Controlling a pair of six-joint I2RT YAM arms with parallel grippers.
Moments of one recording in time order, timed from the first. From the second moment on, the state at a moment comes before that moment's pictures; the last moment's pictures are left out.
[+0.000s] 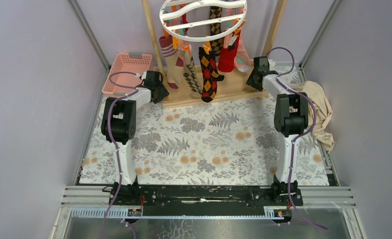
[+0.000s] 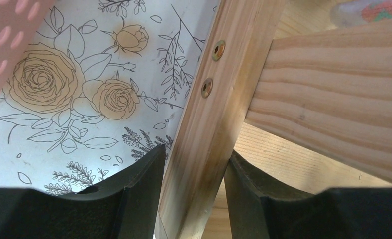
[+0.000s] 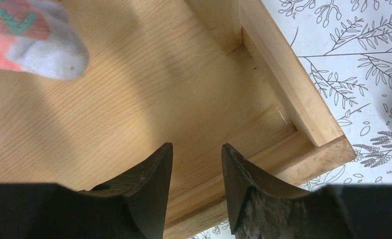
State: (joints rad) left arm -0.11 2.09 1.42 -0.19 -0.09 -0.74; right arm 0.11 2.25 1.79 -0.42 0.22 0.54
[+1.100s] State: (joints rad) left arm -0.12 1.90 1.21 -0.18 -0.15 -0.73; right arm 0.13 1.95 1.40 -0.35 0.22 0.53
